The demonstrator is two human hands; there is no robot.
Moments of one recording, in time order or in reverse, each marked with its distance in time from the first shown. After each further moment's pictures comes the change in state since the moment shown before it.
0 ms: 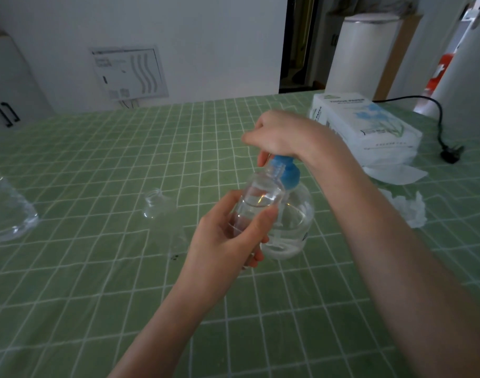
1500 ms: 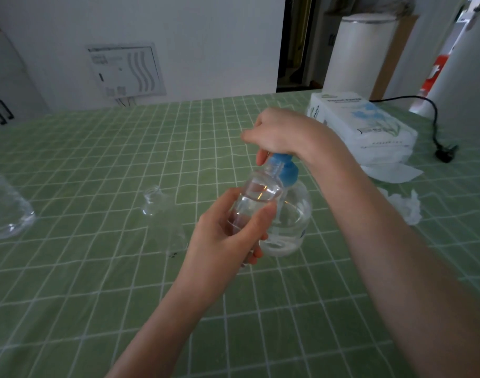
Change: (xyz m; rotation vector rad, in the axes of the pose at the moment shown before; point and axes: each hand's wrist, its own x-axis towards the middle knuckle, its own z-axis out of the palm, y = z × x) left_hand -0.001 -0.001 0.001 -0.015 0.013 -0.003; right_hand -0.004 -0.002 0.001 -0.008 0.001 0.015
